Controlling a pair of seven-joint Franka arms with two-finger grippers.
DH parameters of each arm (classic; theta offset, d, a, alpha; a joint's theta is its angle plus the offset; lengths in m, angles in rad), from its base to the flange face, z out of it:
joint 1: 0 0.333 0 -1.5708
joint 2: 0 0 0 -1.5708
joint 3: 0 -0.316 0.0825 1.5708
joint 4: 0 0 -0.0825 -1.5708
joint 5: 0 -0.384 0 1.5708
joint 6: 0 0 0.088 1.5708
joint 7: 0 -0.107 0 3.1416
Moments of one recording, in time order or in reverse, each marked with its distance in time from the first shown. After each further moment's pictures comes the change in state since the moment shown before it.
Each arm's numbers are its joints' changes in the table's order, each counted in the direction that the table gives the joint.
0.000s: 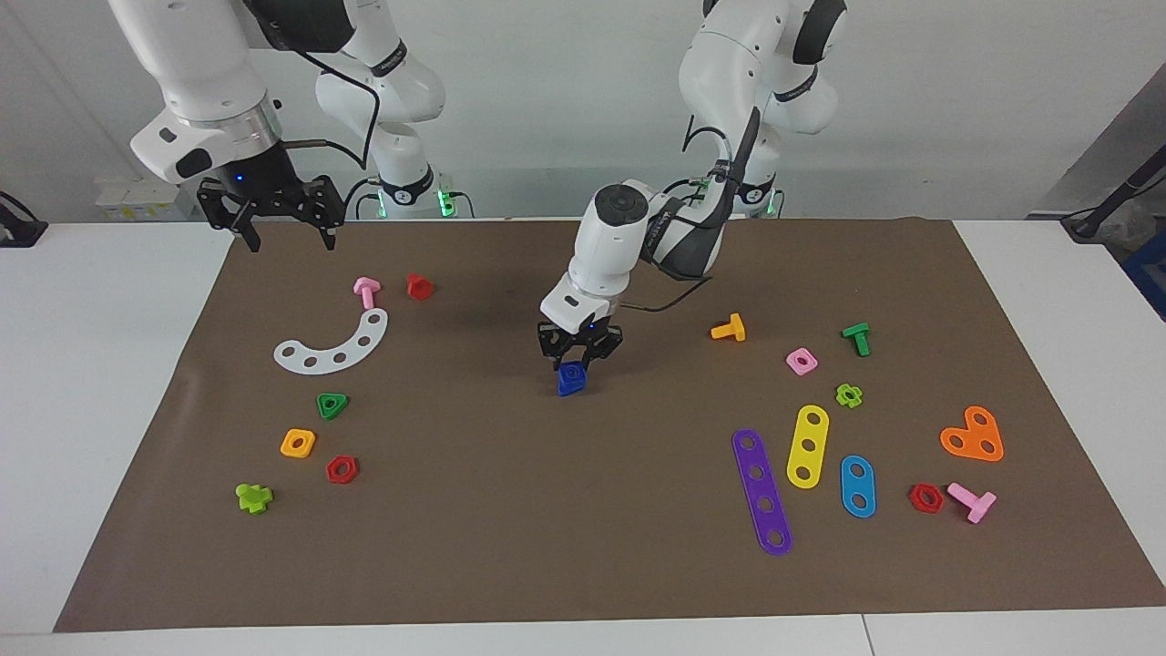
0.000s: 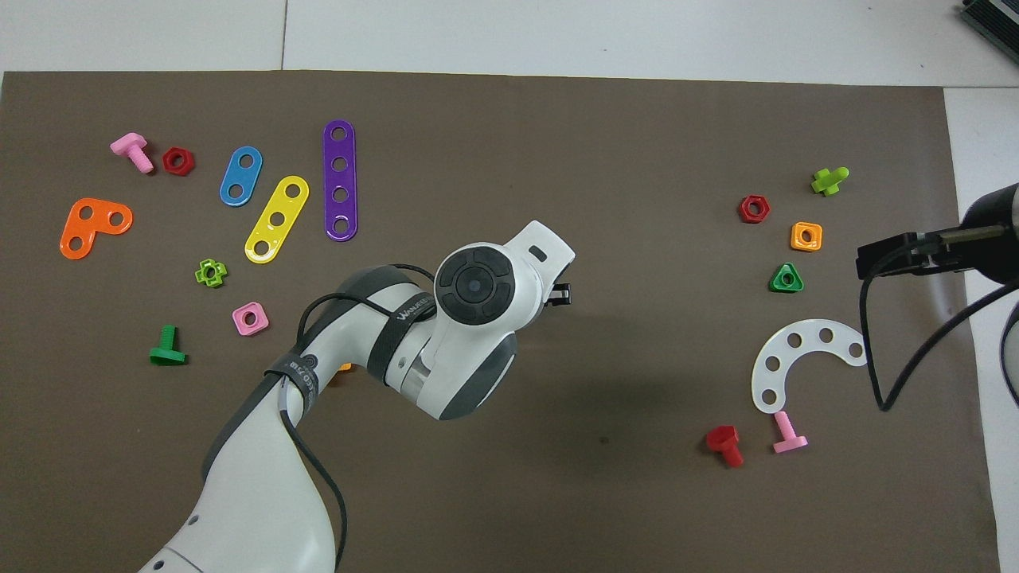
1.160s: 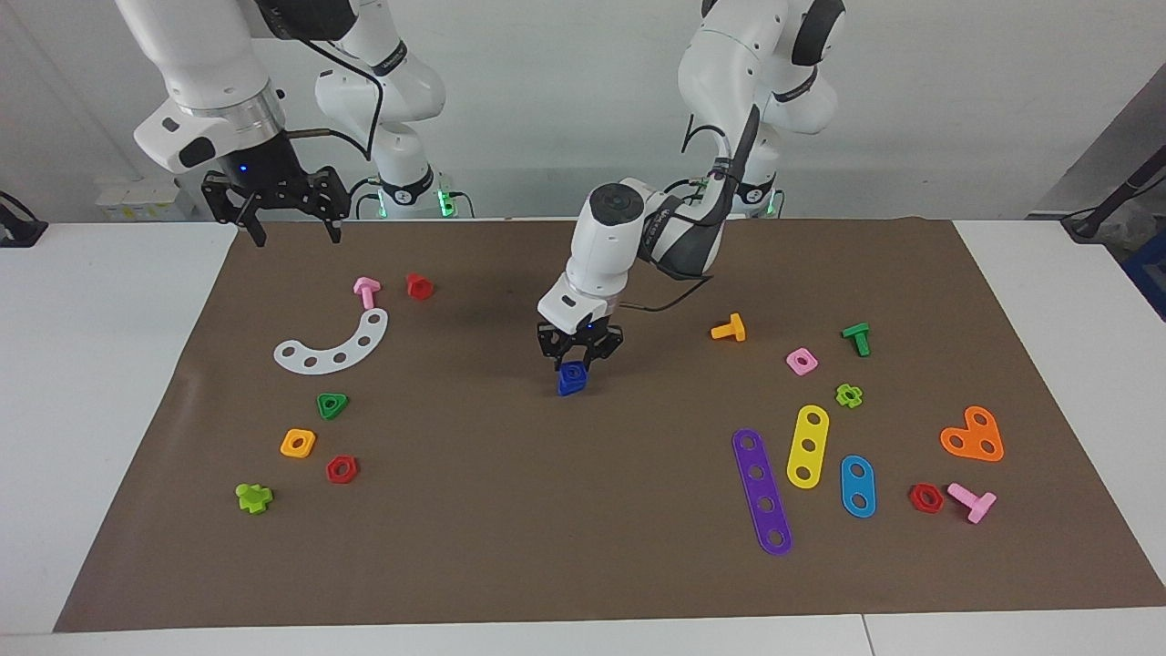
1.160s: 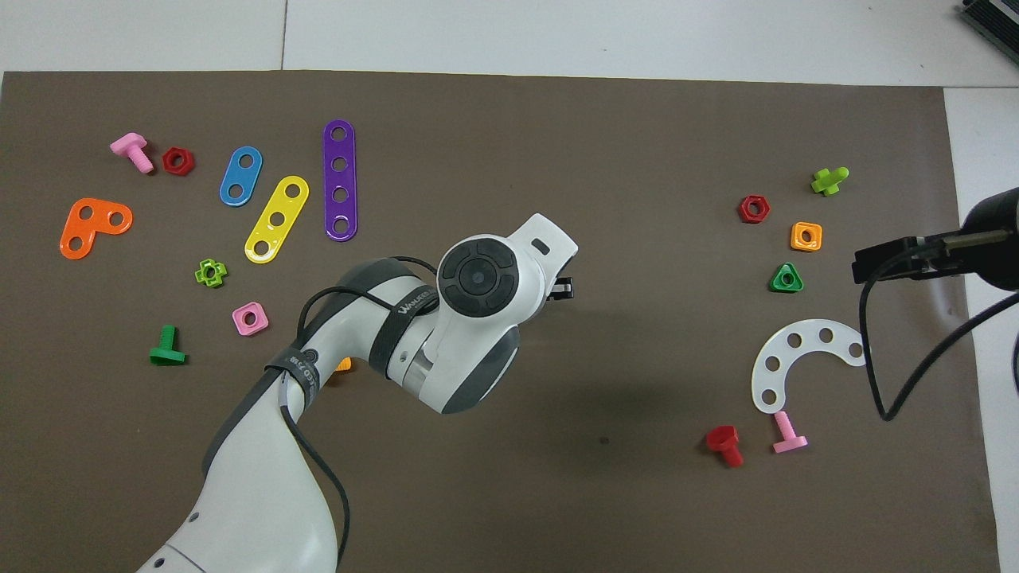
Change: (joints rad) left arm -0.006 0.016 -0.012 -0.045 0.006 0.010 0.002; right arm 0.071 -0.011 0.064 -0.003 -0.026 0.014 0.000
